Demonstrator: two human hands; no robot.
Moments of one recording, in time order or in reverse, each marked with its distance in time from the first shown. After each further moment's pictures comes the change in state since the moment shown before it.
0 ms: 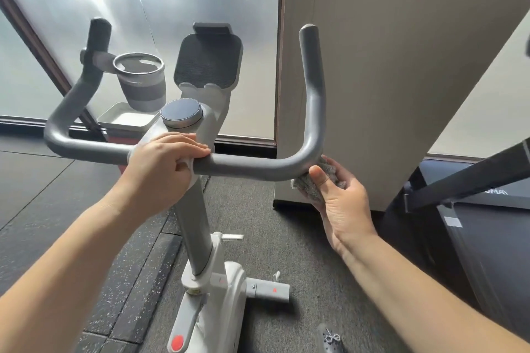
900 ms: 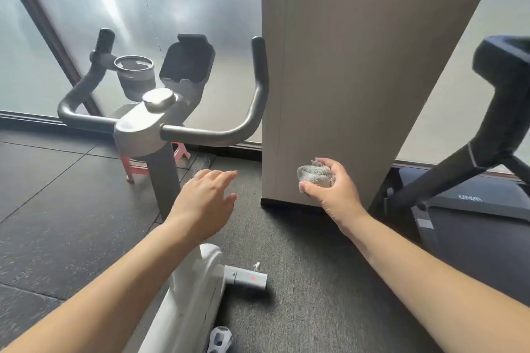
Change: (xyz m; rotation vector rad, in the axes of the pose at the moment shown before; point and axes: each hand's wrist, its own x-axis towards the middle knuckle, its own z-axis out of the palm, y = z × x) left_hand -0.100 0.163 0.059 0.197 -0.307 -0.120; right_hand -0.035 -0.065 -0.143 -0.766 -0.127 -0.159
